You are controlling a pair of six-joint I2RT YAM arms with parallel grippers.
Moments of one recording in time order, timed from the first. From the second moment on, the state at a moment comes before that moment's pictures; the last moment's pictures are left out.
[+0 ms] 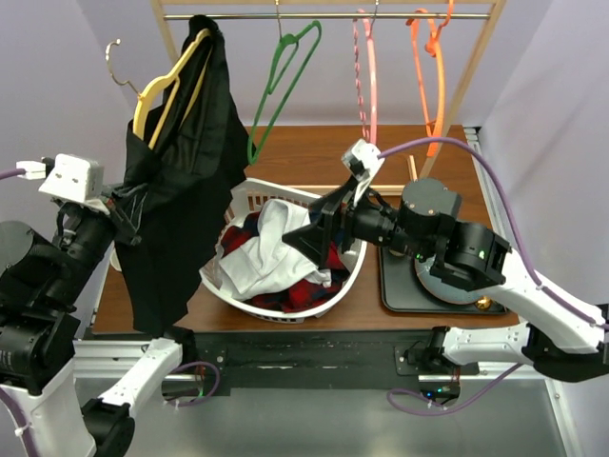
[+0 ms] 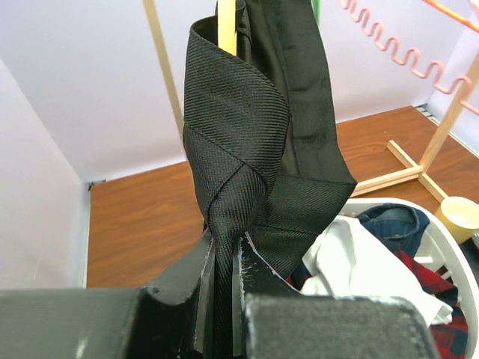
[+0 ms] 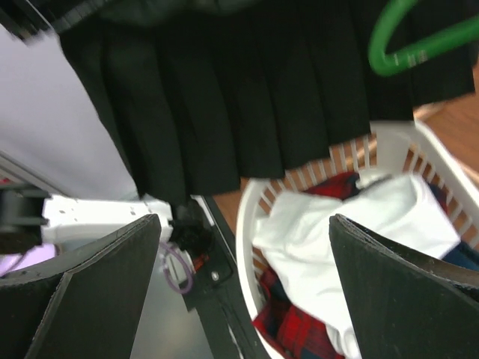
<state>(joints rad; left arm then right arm) -0.17 0.80 1.78 -0.99 0.09 0.04 1.12 1.11 1.51 -0.49 0.01 0.34</state>
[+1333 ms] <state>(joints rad) -0.19 0.69 1.51 -0.74 0.93 -0.12 1.12 0.86 1.70 -0.38 -0.04 0.07</state>
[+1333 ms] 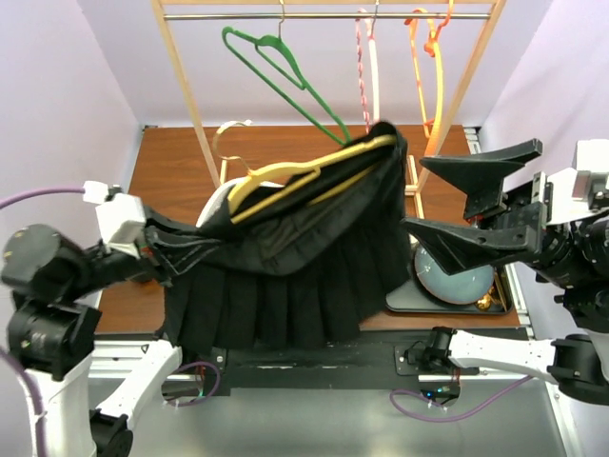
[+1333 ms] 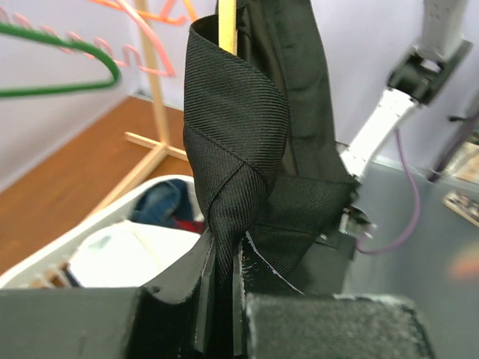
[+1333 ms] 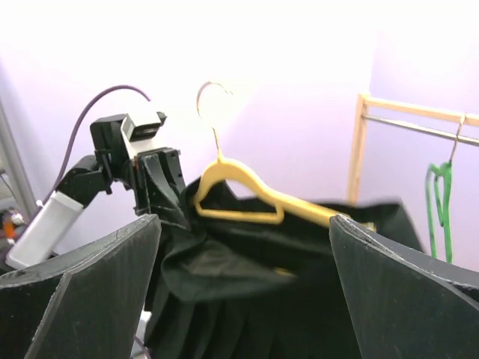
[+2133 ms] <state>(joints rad) -0.19 0.66 1.30 -0.65 1.15 -0.15 1.12 1.38 2.02 -0.67 -0.22 0.05</state>
